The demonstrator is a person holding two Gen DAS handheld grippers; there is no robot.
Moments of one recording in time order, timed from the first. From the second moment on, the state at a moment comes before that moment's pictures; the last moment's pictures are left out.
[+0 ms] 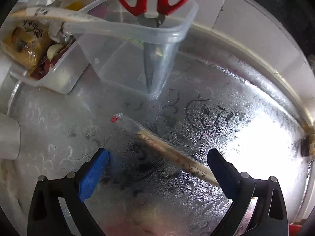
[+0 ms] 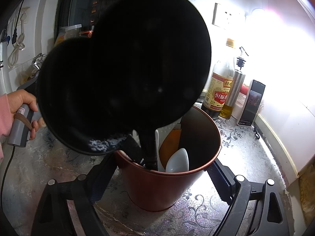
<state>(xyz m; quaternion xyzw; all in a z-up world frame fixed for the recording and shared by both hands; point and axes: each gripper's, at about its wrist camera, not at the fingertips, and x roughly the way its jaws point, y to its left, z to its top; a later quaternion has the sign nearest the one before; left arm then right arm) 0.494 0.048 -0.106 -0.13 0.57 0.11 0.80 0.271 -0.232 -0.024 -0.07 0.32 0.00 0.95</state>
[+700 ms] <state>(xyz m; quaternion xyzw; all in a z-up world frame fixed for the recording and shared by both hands) 0.443 0.029 -0.110 -0.03 0.59 0.04 0.80 0.271 -0.231 -0.024 -0.07 0.32 0.00 0.95</state>
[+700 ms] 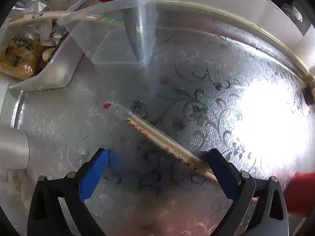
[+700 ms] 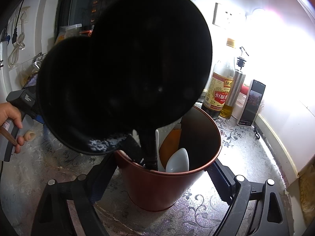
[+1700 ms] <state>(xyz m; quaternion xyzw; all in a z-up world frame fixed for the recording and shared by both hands) 0.460 0.019 -0.085 -0.09 0.56 -0.01 0.82 0.273 -0.232 -0.029 -0.07 0.33 0.00 0.94</state>
